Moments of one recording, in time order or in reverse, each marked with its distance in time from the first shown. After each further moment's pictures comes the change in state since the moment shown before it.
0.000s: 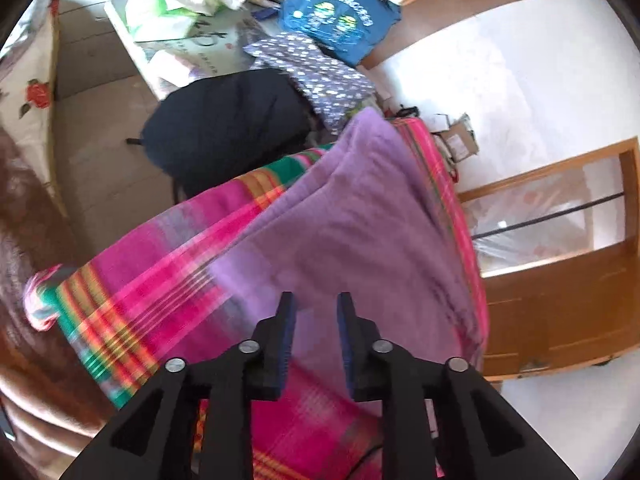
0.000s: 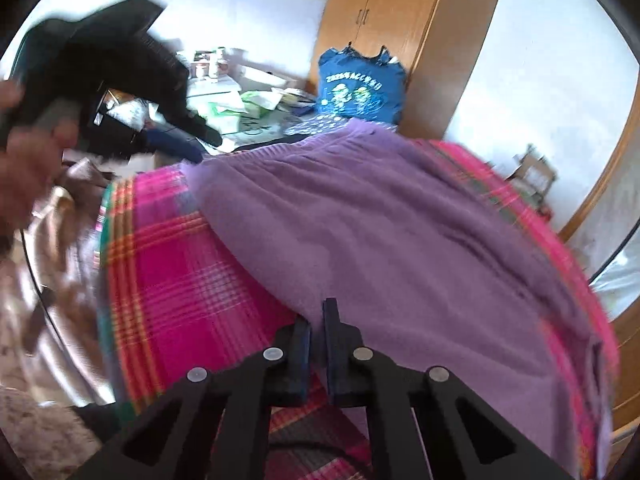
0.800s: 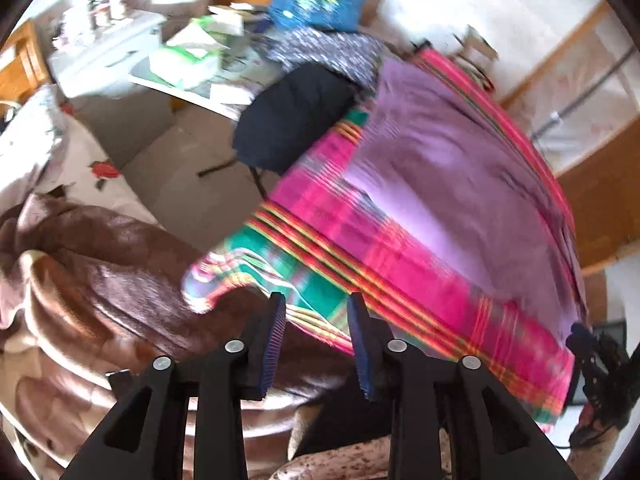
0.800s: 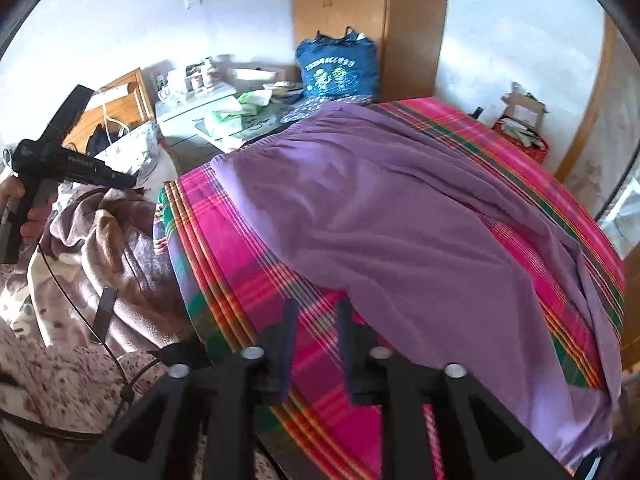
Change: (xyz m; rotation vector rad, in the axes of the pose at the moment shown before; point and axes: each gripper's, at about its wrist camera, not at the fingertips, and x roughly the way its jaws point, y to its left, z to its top) left arm -0.076 0.013 -0.048 0.372 0.117 0.288; right arm -0.130 -0.043 -0.049 0.184 0.065 0.082
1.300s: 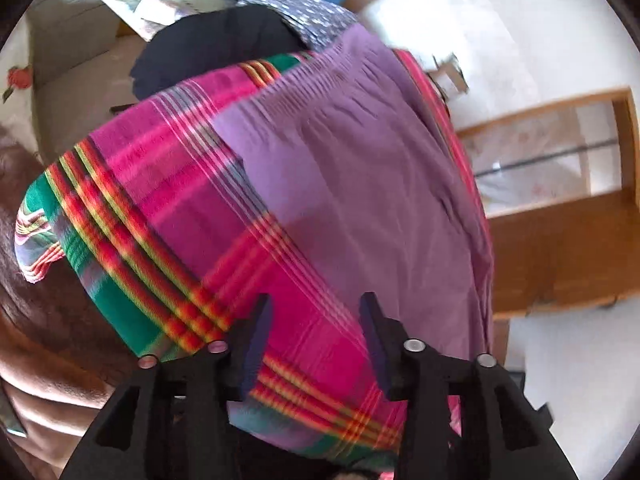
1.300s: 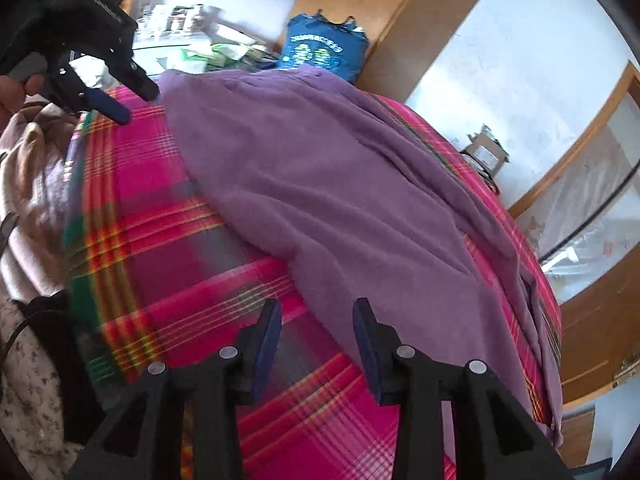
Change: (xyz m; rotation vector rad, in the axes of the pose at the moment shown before) left arm 0.084 -0.013 0.023 -0.274 0.039 -0.331; right arm 0.085 0.009 -0.024 -0.233 0.016 -0.341
